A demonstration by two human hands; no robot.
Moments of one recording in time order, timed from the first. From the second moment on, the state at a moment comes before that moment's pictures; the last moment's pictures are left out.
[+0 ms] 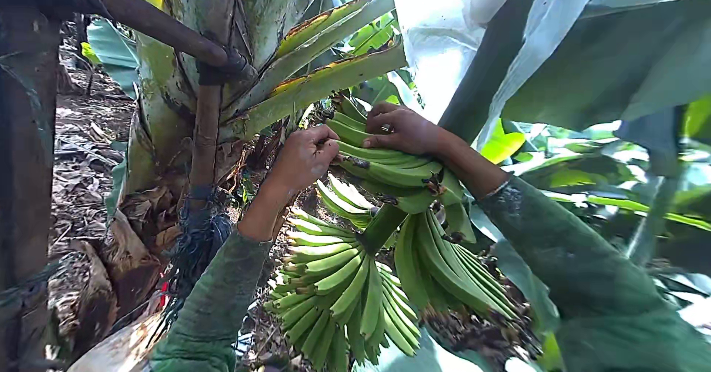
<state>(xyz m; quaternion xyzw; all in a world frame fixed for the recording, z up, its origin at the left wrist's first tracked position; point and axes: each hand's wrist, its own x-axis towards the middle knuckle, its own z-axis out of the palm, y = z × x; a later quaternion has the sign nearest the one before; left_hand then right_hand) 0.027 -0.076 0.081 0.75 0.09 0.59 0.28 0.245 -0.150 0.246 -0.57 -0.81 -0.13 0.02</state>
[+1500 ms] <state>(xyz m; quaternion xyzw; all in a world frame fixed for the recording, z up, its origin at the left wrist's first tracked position) 0.017 -0.050 0.080 0.64 -0.09 0.49 0.59 0.169 -0.110 0.276 -0.53 -0.84 -0.10 0.10</state>
